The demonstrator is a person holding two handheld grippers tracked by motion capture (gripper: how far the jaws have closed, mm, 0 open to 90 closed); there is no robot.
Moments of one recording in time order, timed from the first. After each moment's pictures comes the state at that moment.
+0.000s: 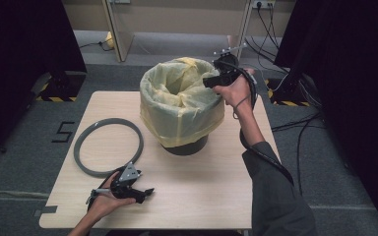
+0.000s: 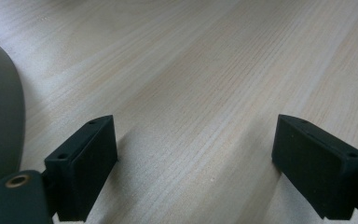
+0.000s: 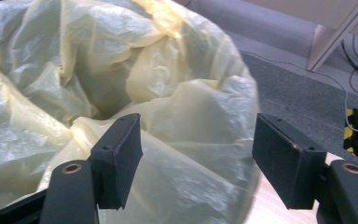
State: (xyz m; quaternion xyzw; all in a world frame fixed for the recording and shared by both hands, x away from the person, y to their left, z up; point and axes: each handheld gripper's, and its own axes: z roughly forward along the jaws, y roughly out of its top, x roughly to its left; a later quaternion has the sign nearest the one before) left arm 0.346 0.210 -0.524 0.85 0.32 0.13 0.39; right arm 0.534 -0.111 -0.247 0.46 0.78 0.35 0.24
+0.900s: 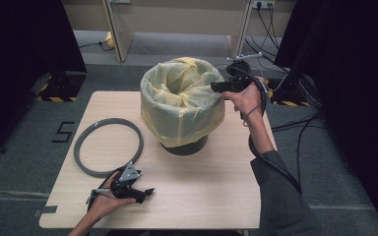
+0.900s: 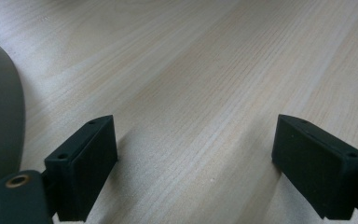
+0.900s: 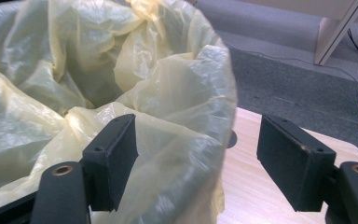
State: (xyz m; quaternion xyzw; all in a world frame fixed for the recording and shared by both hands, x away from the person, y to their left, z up) left arm 0.346 0.210 -0.524 0.85 0.32 0.13 0.39; right arm 0.524 -0.141 -0.260 0.48 0.76 0.38 0.22
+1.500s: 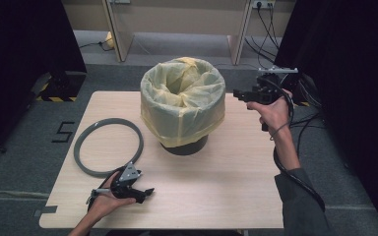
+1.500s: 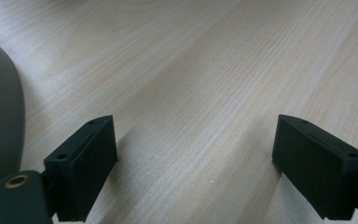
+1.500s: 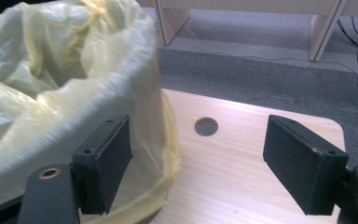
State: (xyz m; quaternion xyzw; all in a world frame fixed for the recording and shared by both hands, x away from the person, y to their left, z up) left arm 0.346 0.210 -0.524 0.85 0.32 0.13 0.39; right arm 0.498 -0.213 -0.277 0.51 0.71 0.43 0.21
